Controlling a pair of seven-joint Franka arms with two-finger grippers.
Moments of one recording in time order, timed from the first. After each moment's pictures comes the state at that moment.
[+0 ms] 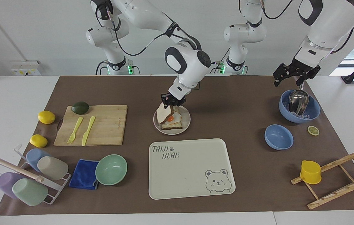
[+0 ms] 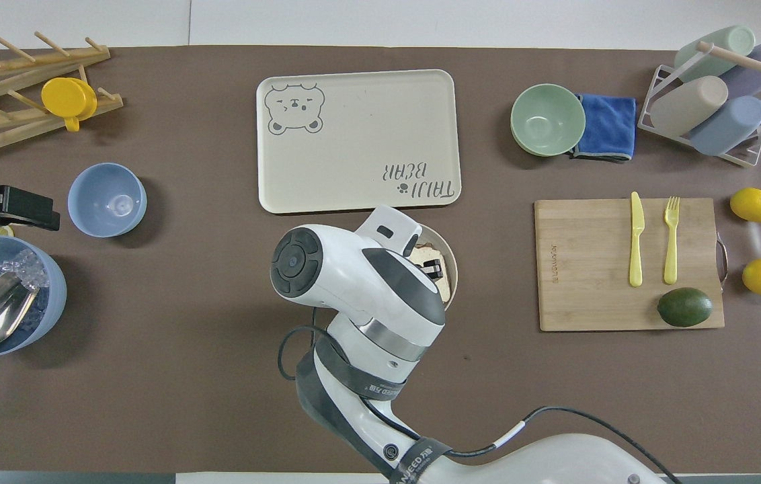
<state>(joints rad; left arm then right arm) -0.05 -0.06 -0.02 -1.66 -0.02 1.57 -0.02 0.59 0.41 0.17 -1.64 -0.36 1.71 0.67</state>
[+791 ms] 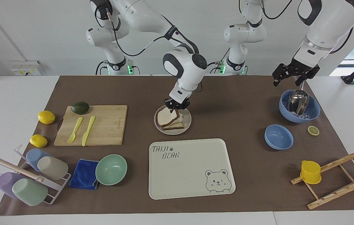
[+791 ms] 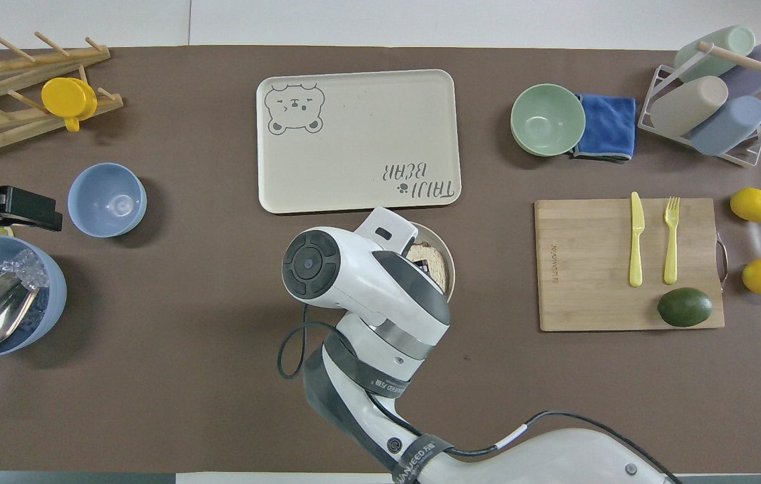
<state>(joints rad) -0.05 -0.06 -0.02 -1.66 -0.02 1.56 -0.02 0.58 0.41 0.17 -1.69 -0.29 1.86 0.68</state>
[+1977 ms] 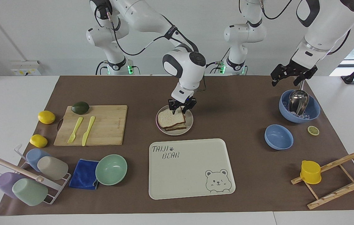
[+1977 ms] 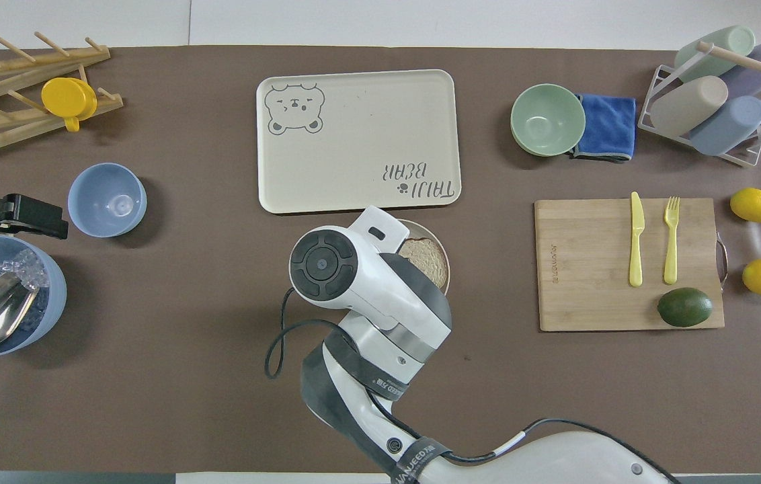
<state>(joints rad) -0.05 -0.07 -0.03 -1.68 -0.02 1.56 -0.02 0.57 0.38 0.18 -1.70 -0.12 2.04 0.68</state>
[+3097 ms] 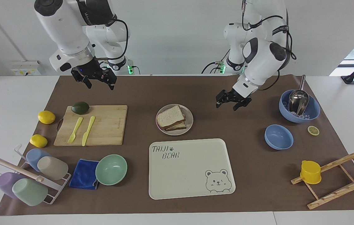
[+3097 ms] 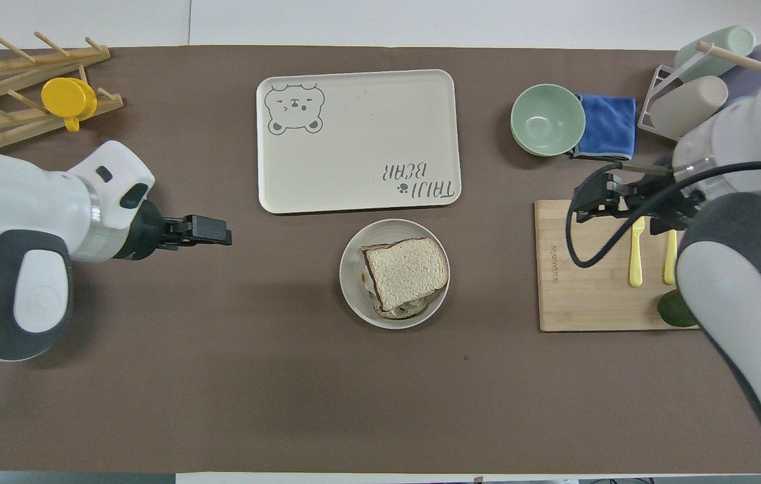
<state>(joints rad) -0.37 0.02 -0.05 -2.12 -0.40 2.22 -0.12 -0.06 -0.02 0.16 -1.66 0.04 1.54 0.22</state>
